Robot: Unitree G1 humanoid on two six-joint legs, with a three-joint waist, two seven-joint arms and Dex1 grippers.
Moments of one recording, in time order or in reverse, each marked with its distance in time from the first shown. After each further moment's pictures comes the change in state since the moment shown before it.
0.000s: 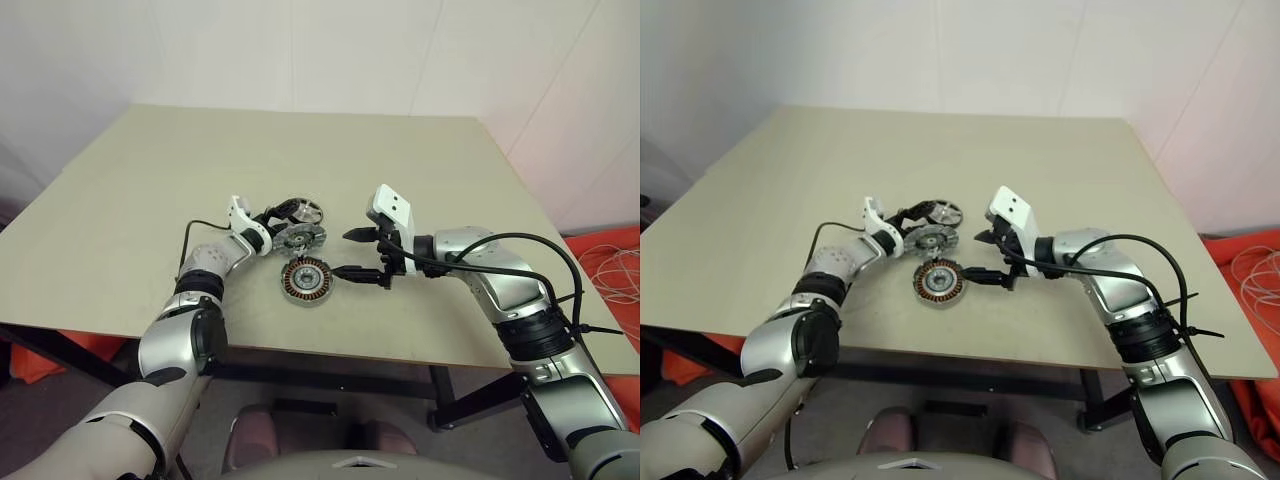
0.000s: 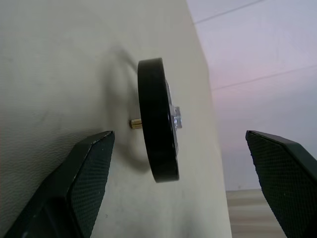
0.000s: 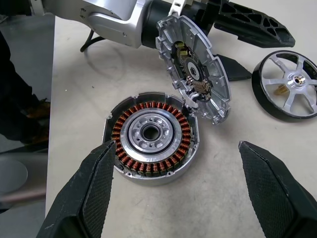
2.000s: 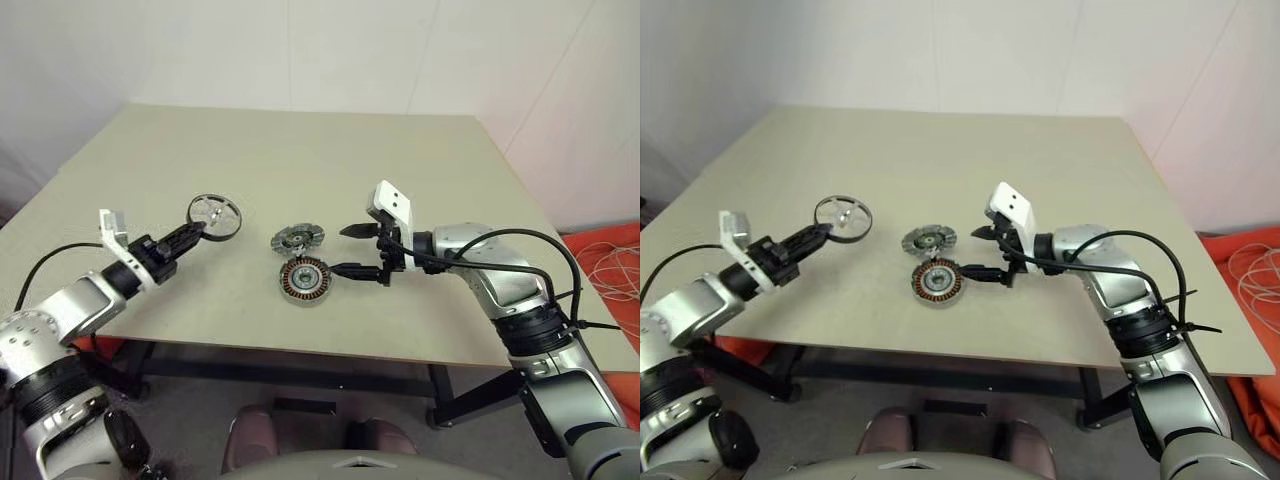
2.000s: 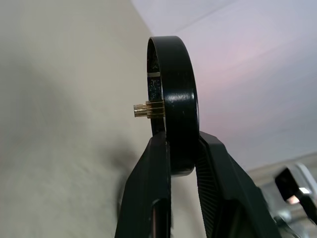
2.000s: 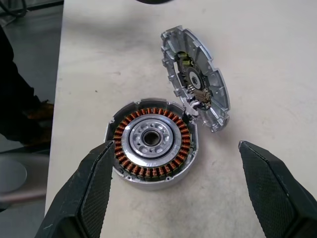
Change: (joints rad) left arm 0.655 0.321 0.230 -1.105 -0.841 0.777 0.313; right arm -0.017 -0.004 0.002 0.037 0.006 -0.074 0.048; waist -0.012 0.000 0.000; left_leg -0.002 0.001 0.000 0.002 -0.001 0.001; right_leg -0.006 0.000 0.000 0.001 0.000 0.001
